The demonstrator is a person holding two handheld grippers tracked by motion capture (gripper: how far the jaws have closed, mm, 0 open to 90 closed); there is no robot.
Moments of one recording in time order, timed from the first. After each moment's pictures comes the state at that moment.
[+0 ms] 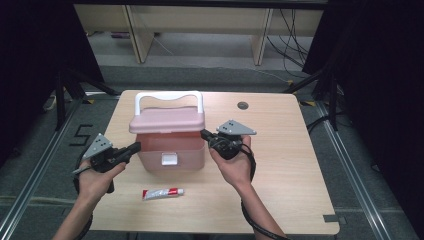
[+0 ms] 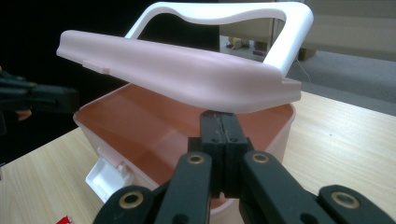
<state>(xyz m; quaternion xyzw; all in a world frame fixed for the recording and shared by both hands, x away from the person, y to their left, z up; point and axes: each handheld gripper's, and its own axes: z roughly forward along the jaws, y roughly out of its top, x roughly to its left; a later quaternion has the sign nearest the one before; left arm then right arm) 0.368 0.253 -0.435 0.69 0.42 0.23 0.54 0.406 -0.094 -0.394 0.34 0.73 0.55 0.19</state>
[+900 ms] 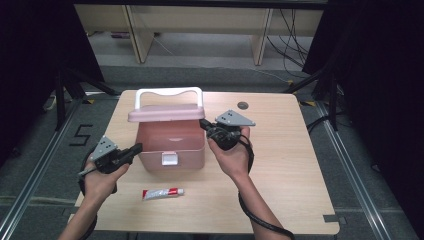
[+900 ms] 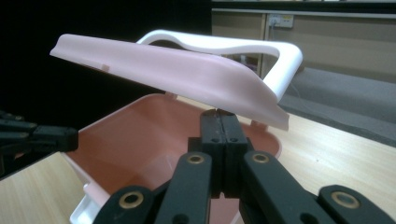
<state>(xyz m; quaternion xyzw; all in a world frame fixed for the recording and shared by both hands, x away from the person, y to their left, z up) 0.371 0.250 -0.444 0.69 0.42 0.24 0.53 0.418 -0.087 -0.373 0.35 0.72 0.56 0.21</state>
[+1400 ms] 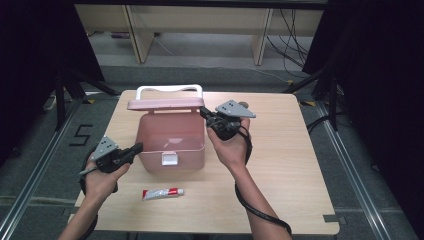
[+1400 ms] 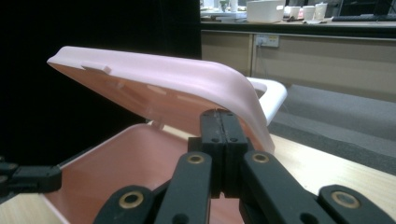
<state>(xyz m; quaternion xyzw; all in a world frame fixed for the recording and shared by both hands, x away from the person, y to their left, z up) 0.374 0.249 -0.446 0.69 0.41 0.24 0.54 0.434 -0.084 -0.357 0.35 0.69 0.58 0.25</state>
